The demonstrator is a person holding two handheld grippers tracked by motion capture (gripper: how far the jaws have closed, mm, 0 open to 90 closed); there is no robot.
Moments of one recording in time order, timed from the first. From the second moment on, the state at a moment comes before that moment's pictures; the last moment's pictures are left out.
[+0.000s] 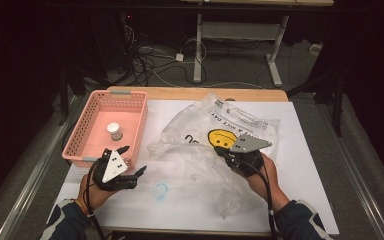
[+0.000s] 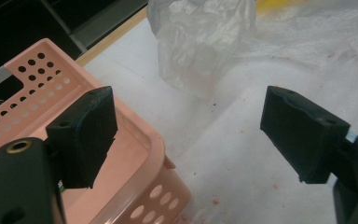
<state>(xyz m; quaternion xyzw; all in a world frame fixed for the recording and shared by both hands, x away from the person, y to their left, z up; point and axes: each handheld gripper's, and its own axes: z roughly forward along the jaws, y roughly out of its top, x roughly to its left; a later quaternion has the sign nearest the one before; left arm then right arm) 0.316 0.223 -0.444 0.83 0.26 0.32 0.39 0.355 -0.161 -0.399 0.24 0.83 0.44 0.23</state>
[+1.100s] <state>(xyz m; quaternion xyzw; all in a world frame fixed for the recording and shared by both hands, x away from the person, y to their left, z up) 0.326 0.251 -0.418 0.78 0.32 0.35 0.40 0.349 -0.172 -0.361 0.23 0.78 0.49 0.31</state>
